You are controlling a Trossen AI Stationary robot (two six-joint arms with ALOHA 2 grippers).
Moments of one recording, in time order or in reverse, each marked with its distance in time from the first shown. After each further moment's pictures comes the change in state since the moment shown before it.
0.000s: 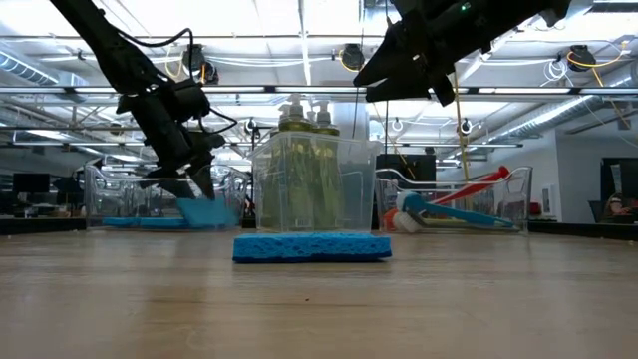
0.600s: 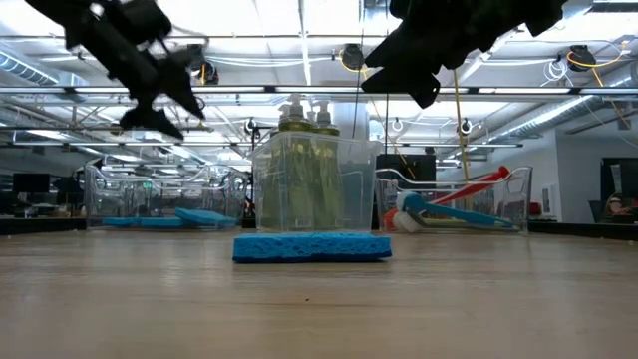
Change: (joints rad) left arm -0.112 -0.519 0.001 -0.245 0.003 -0.042; right arm -0.027 -0.016 0.000 -0.033 -0.542 -0.174
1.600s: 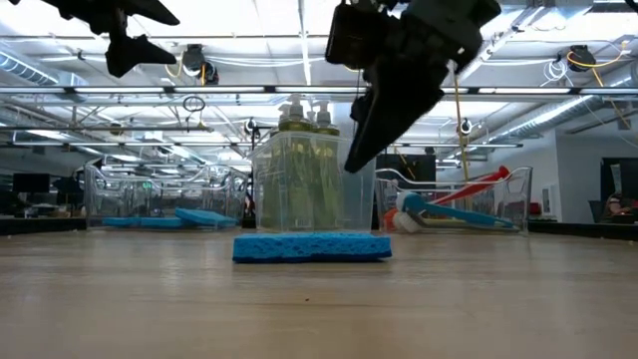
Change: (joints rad) left arm -0.516 -0.340 0.000 -0.001 -0.149 -0.078; right arm 0.037 0.405 0.403 -0.490 -0.086 -0.197
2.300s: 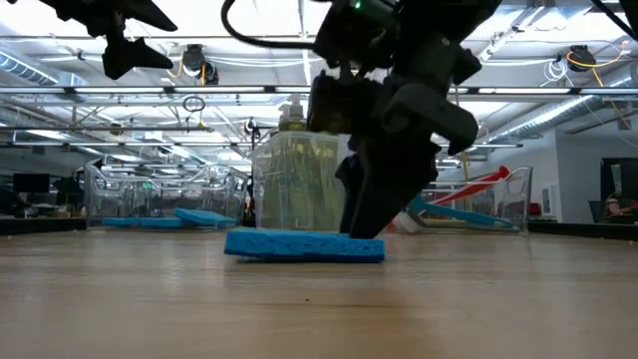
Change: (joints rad) left arm -0.031 0.000 0.000 -0.032 -0.038 -0.003; right arm -0.010 0.195 -0.001 0.100 -0.068 -0.040
